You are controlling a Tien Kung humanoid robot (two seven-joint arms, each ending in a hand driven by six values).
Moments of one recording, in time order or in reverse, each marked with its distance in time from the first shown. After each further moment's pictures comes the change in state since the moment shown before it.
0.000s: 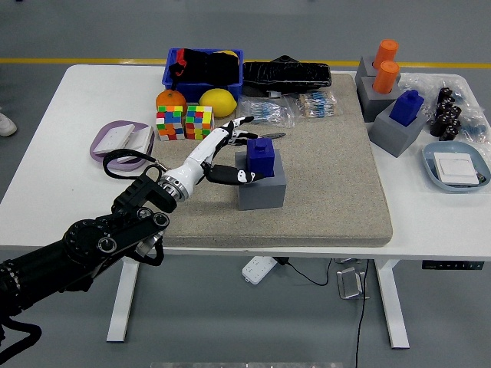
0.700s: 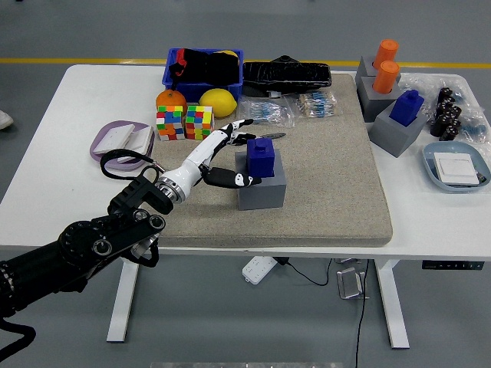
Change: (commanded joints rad) left arm 0.006 0.027 0.006 -0.021 0.026 -0.007 0.001; right arm -0.003 0.000 -0.001 -0.001 -0.003 0.001 -0.001
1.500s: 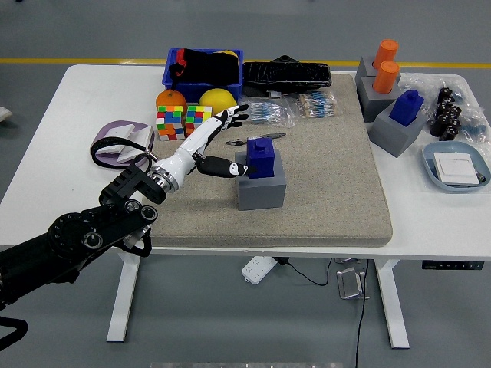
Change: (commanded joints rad) left arm -0.015 0.034 -0.025 -0.032 0.041 -0.007 0.004; right arm 0.003 -0.002 0.002 0.000 0.006 0.001 0.000
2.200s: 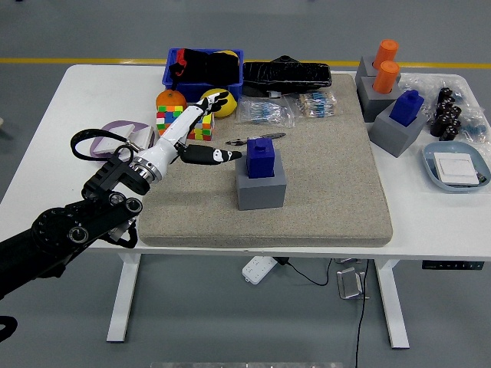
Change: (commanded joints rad) left arm 0.004 0.042 -0.043 -0.009 0.041 0.009 -0.006; right arm -0.001 0.003 0.020 0.000 0.002 0.000 0.000
